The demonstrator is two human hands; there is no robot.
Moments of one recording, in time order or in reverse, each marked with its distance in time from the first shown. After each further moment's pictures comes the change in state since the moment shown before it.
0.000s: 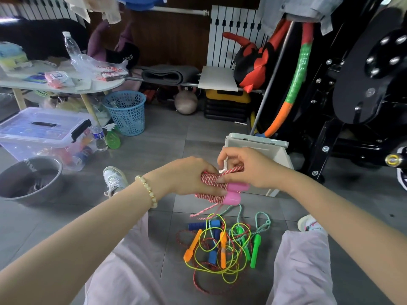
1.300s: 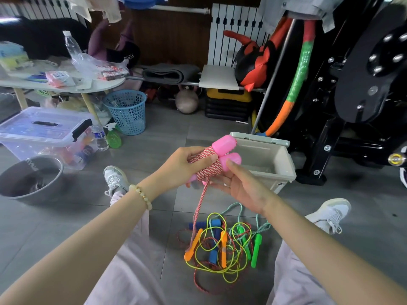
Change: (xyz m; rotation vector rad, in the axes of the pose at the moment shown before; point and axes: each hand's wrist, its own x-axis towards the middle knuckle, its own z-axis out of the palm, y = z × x) left_hand 0.003 -0.011 0.013 -0.612 0.323 -0.021; right_hand 0.002 0.040 0.054 1.190 0.131 0.155
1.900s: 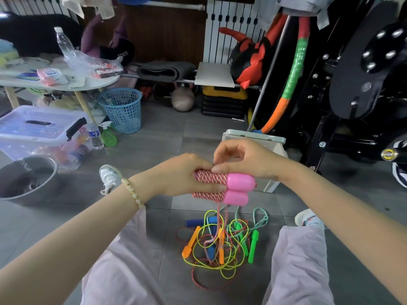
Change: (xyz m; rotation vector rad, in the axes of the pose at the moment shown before) left_hand -0.015 0.024 -0.005 0.421 -0.306 0.124; right_hand -0.010 -0.072 0.017 -0.944 -0.167 -0.145
